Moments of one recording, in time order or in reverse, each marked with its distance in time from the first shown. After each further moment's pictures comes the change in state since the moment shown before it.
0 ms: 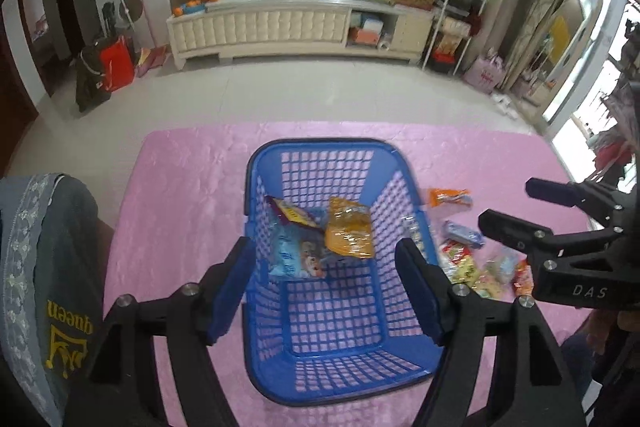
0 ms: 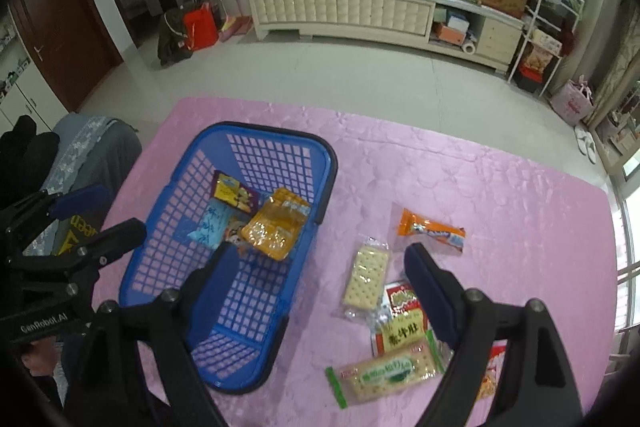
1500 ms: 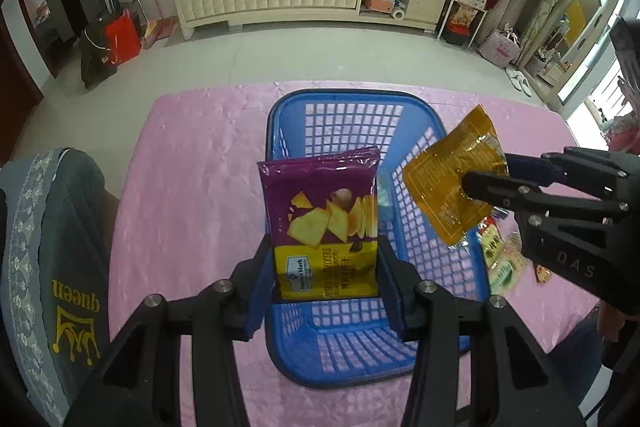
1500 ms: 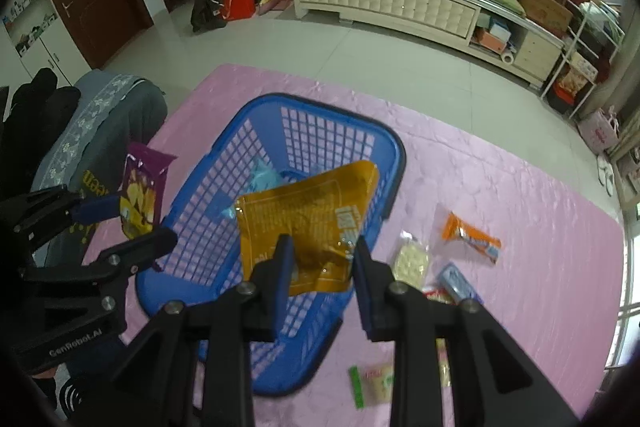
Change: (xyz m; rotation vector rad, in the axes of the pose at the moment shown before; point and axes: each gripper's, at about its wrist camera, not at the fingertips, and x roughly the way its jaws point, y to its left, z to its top) left arm 0.047 0.023 -0.014 -0.008 0.137 0.047; right arm 0.055 0.036 0.013 -0.136 0.098 0.063
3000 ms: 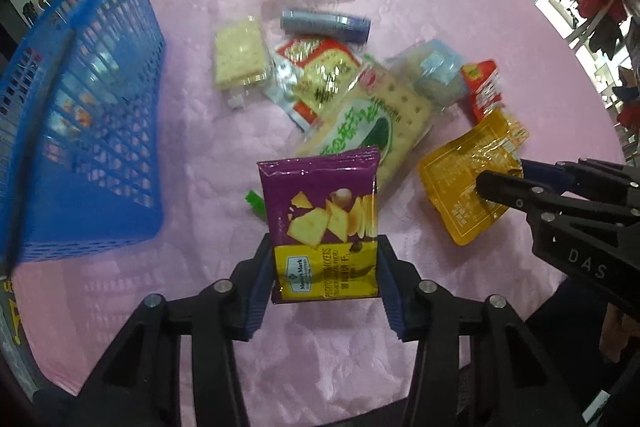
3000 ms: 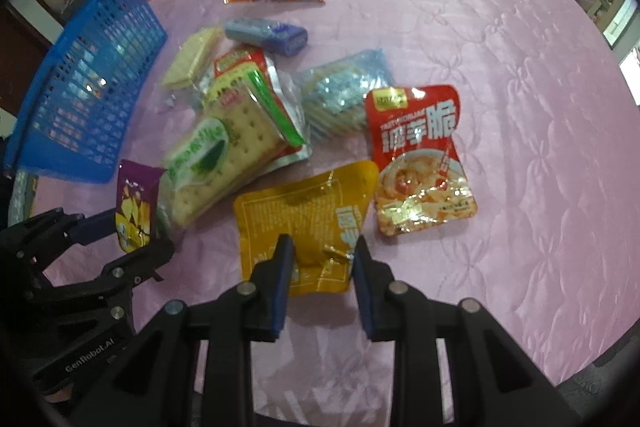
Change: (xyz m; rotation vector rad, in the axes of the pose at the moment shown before) left arm 0.115 -0.222 -0.138 0.225 0.209 -0.063; right arm 0.006 -0.159 -0.244 0.394 0.151 -0.036
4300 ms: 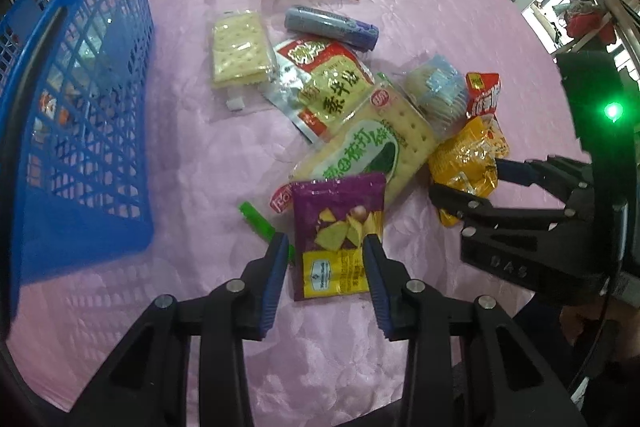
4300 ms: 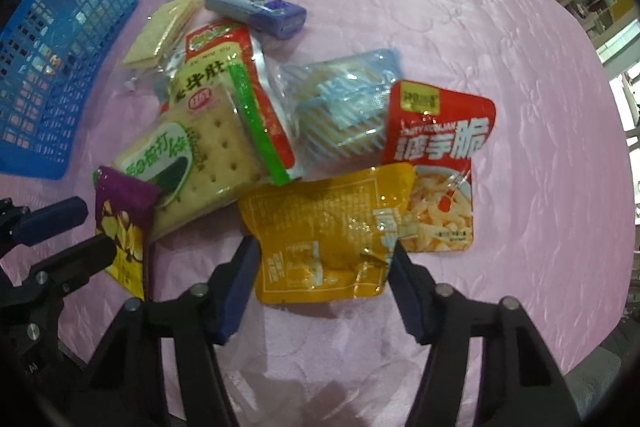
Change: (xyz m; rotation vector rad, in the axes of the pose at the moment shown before) left arm 0.002 0.027 0.008 -0.044 0.034 -0.129; right arm 0.057 0.046 0.048 -0.078 0.093 -0.164
